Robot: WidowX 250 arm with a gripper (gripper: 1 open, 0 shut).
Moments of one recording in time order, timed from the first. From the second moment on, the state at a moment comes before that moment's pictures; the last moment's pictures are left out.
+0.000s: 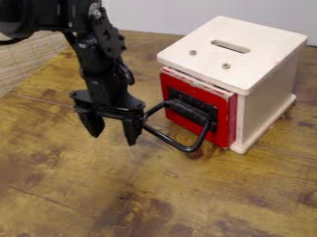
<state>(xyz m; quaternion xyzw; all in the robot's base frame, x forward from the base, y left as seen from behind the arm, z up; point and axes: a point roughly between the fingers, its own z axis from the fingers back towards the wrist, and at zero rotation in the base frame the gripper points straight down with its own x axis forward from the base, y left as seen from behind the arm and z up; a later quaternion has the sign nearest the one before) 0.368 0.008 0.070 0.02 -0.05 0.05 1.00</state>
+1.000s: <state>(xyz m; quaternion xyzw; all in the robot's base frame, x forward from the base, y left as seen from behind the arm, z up) 0.362 0.003 0.087 0.00 -0.03 0.09 1.00</state>
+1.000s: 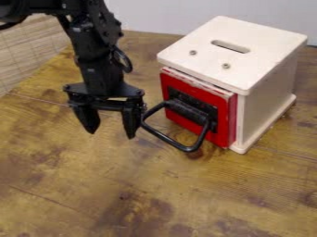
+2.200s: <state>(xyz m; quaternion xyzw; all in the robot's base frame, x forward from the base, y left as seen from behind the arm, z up) 0.358 0.003 0.088 0.01 -0.02 0.09 1.00</state>
